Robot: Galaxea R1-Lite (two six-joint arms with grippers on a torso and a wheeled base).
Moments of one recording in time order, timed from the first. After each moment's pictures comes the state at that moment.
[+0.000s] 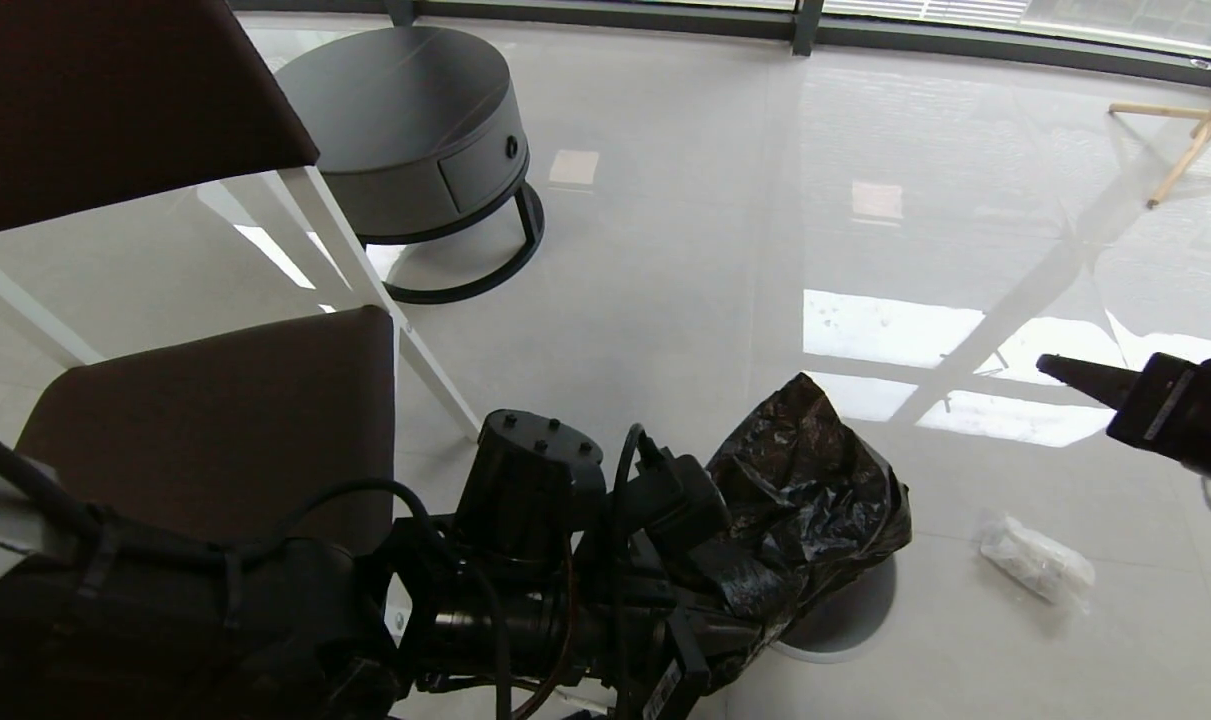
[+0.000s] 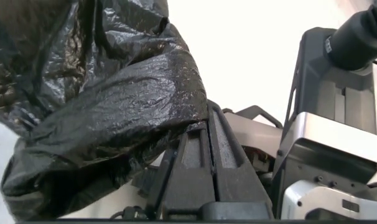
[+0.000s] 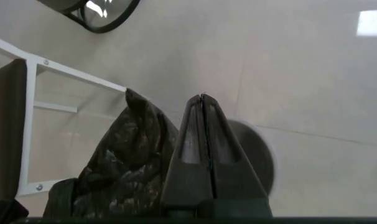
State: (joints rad) left arm -0.84 1.78 -0.79 -0.49 -0.44 0.18; right arm 0.25 1.27 -0.62 -0.59 0.08 0.34
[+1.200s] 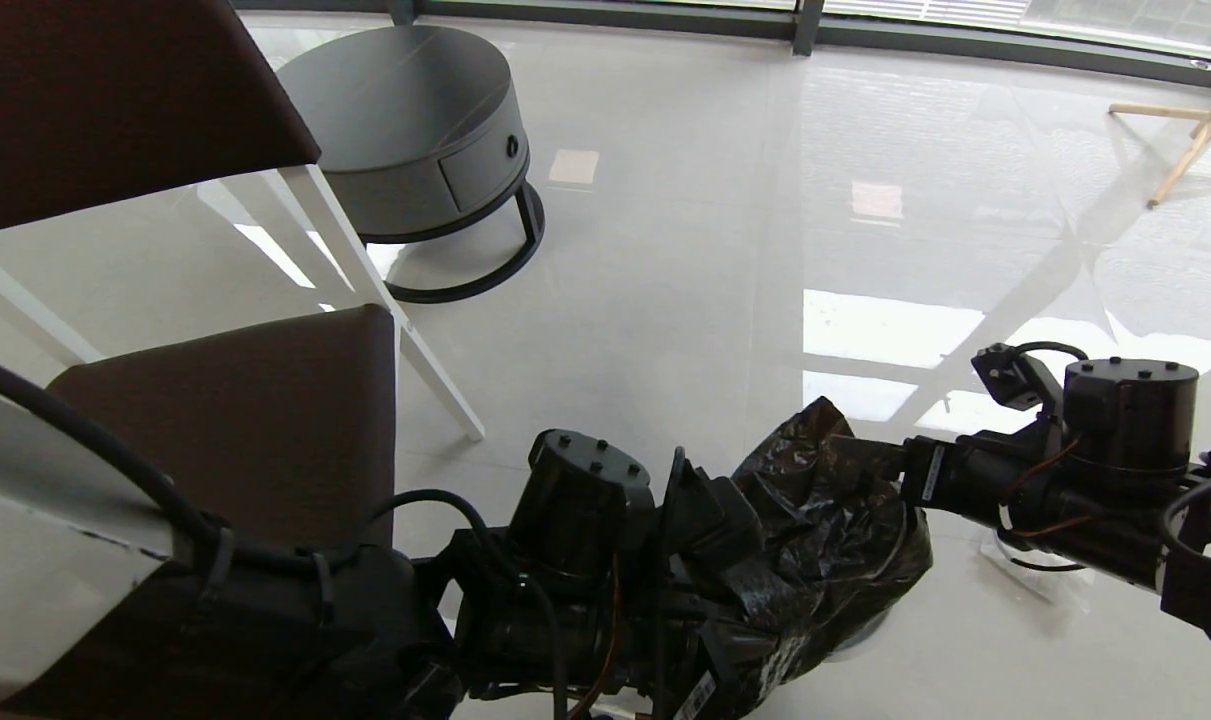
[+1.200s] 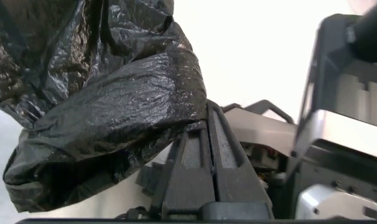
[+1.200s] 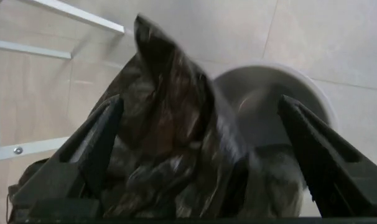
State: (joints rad) left arm -0.87 1.86 -0.84 -0.49 -0.38 0.20; right arm 0.39 1.68 -0.60 -0.78 0.08 0.39
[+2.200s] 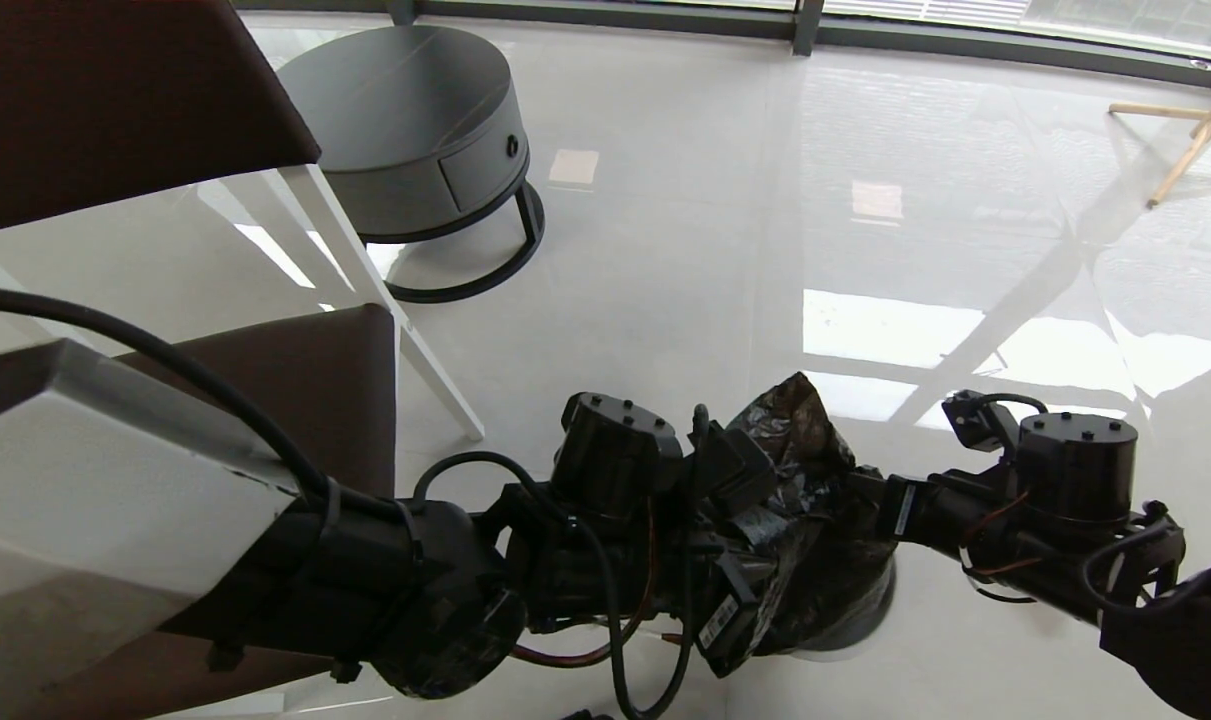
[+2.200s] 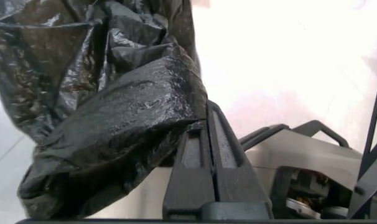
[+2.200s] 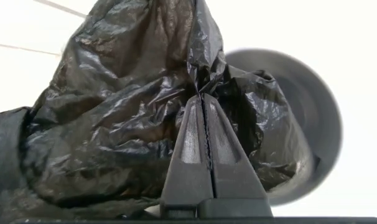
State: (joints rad) left arm -0.84 1.96 -0.99 -0.49 -0.29 0.27; right arm 0.39 1.84 -0.50 -1.05 0.08 0.39
